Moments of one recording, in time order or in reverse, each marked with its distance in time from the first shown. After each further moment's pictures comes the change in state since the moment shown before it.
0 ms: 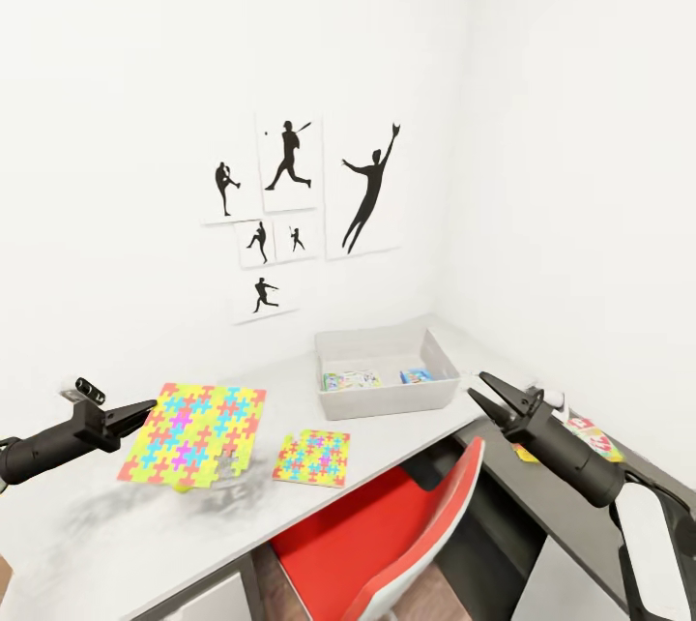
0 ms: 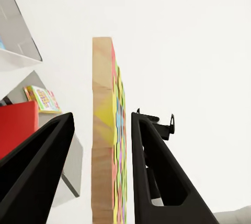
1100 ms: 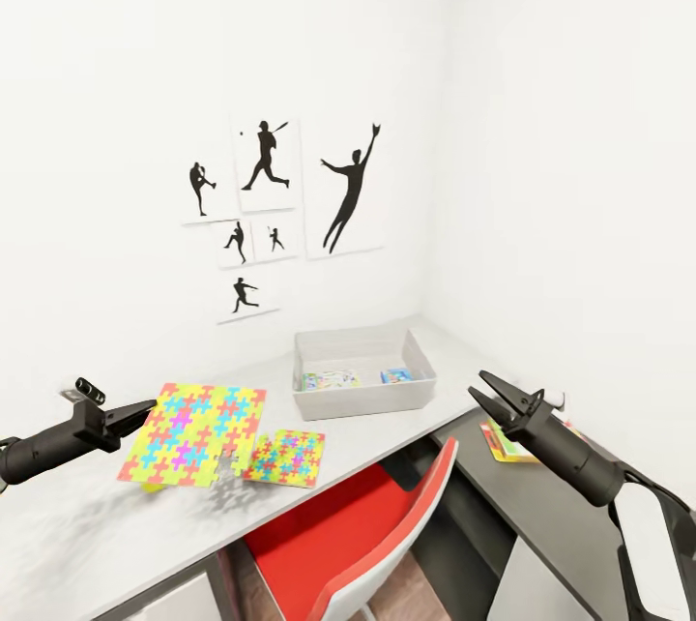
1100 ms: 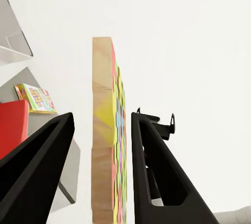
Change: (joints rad) left arm 0.000 0.000 0.000 0.000 0.000 0.000 0.001; right arm 0.000 0.002 0.002 -0.003 0.000 -0.016 -0.002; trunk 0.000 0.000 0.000
